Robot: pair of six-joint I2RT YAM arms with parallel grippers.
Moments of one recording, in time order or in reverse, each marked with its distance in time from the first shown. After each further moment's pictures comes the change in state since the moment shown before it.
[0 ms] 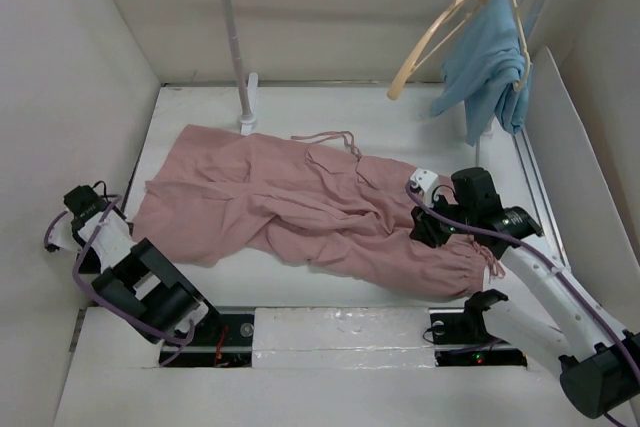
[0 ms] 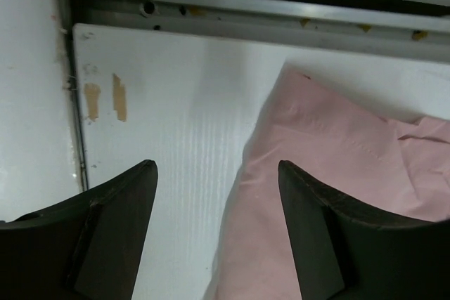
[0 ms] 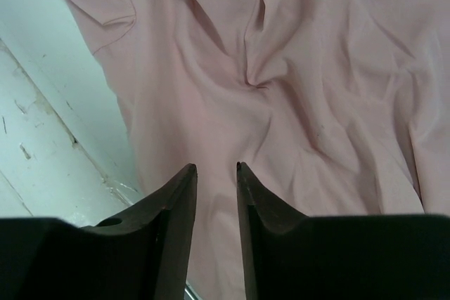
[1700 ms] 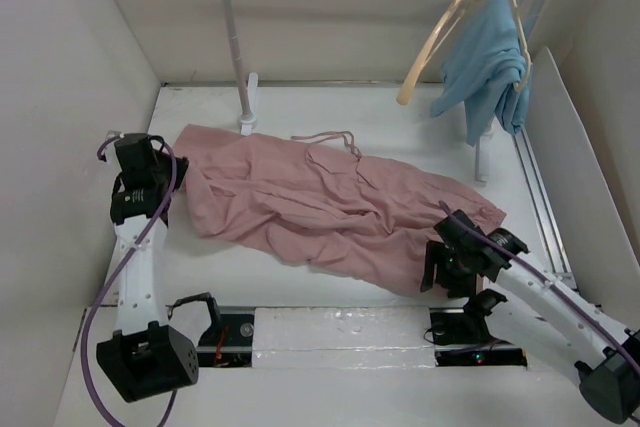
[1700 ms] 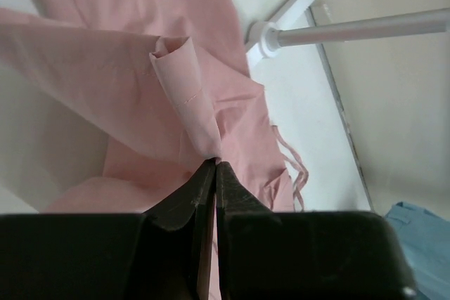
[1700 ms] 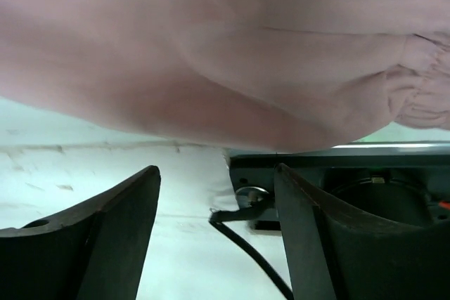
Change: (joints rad) left arm -0.564 -0.291 0.118 0.180 0.385 -0.132; right arm 0.179 -0.080 -0.201 -0.380 0.393 1.075
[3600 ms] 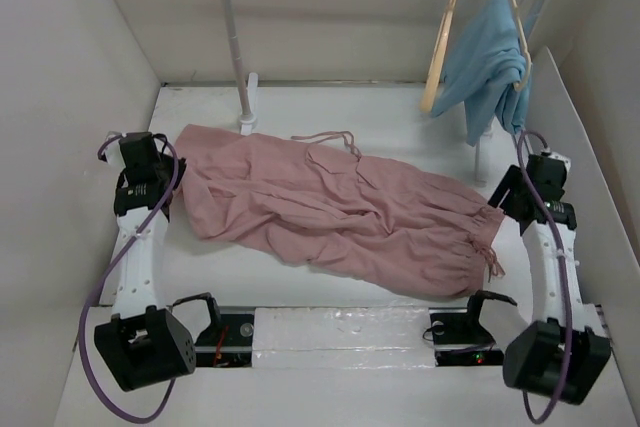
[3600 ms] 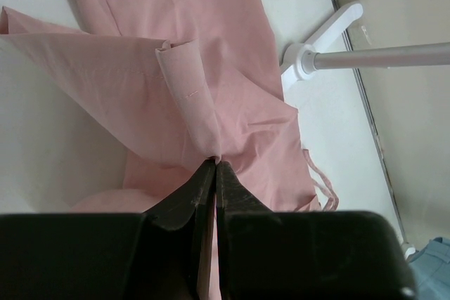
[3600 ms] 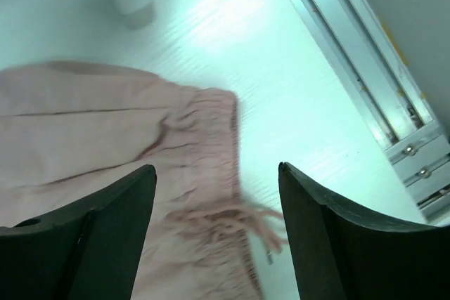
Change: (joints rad) left arm -0.007 0.062 -0.008 0.039 -0.090 0.031; right arm -0.751 0.140 0.265 0.414 0.278 -0.441
